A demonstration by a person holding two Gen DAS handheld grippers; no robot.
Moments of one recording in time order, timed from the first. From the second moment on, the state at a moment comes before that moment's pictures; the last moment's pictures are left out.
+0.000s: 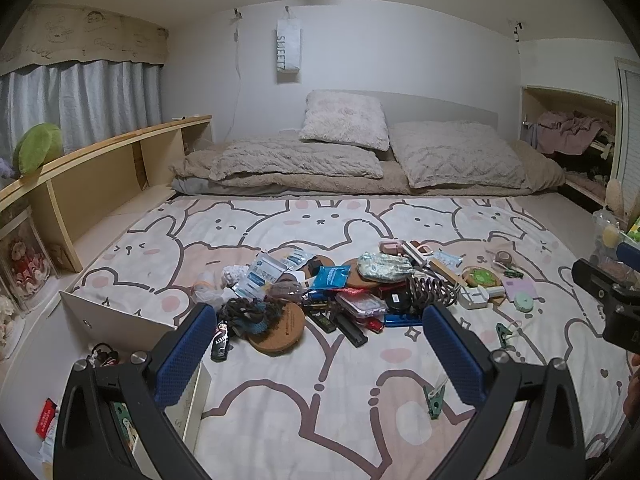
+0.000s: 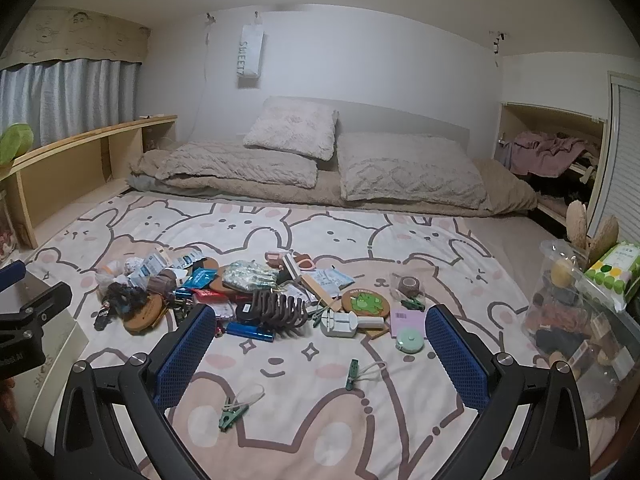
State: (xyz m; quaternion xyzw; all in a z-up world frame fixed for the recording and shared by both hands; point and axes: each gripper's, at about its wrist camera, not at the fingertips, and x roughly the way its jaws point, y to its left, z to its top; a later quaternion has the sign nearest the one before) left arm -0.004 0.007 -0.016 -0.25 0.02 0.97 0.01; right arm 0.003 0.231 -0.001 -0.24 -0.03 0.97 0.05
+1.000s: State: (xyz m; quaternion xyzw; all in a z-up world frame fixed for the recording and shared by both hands) left arm -0.045 0.054 -0.085 -0.35 -0.01 0.93 0.10; right arm -0.039 0.303 -0.072 -0.34 0.06 0.93 0.11
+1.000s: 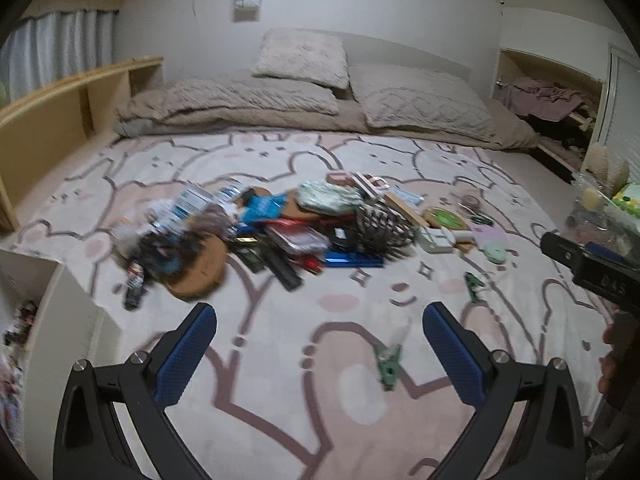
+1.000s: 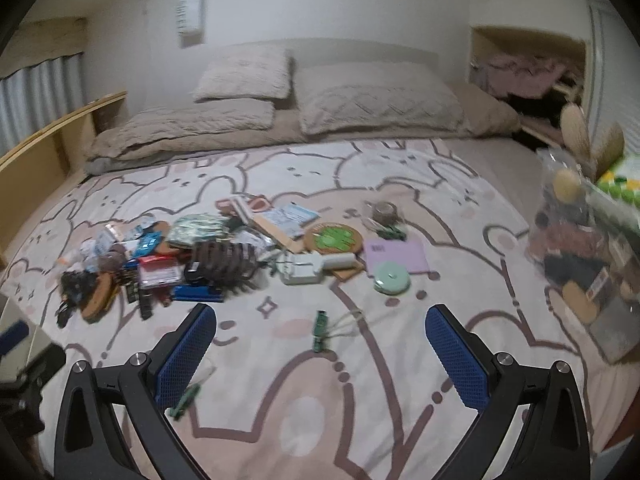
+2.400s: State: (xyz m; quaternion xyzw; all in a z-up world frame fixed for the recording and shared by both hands) left arm -0.066 0.135 -0.214 -0.44 0.05 0.89 0.12; right arm -0.110 0.324 -0.189 -0.43 0.11 0.89 0.09
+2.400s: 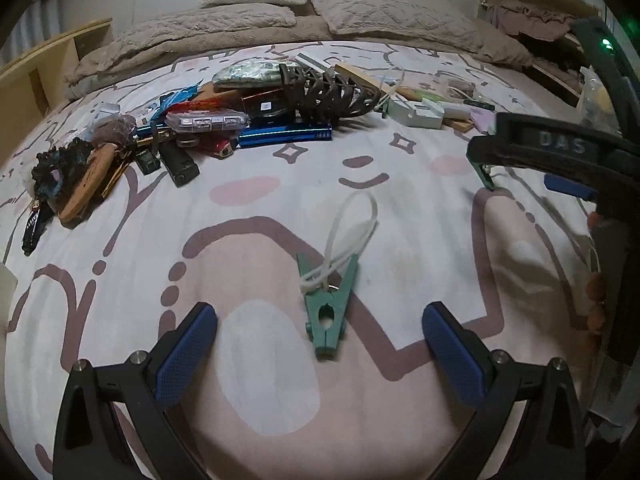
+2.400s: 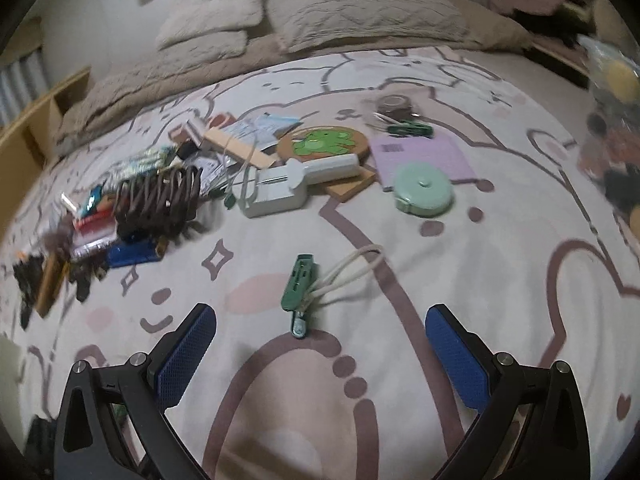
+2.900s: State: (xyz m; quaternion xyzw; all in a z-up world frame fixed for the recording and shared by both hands) left arm -0.066 0.139 -0.219 -0.43 0.06 0.89 0.11; right arm -0.135 0.322 -0.219 -0.47 0.07 0.88 0.06
